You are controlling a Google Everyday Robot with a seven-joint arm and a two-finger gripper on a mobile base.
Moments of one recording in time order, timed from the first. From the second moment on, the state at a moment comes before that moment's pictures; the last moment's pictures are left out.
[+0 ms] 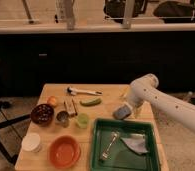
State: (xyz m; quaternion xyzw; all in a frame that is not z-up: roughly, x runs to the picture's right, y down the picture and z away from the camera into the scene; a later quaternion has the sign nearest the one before) arm 0.205 0.110 0.869 -0.23 -0.11 -0.26 0.93
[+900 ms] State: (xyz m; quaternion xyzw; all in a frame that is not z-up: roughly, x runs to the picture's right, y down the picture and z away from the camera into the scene) arm 0.181 0.149 0.908 -0.28 -0.16 -0.24 0.92
